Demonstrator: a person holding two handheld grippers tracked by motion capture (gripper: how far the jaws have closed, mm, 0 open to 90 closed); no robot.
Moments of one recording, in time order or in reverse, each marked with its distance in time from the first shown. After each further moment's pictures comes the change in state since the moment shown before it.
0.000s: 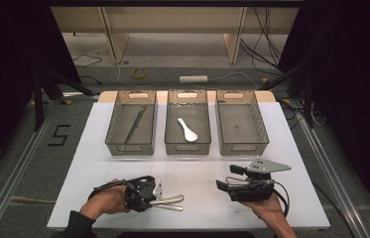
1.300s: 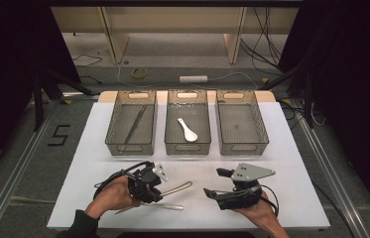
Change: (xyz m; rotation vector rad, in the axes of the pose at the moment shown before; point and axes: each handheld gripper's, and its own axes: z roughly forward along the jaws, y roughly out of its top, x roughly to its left) left arm 0.018 0.017 -0.026 -0.183 -0.114 -0.295; right arm 0.033 0.008 0.016 0.034 0.049 -0.187
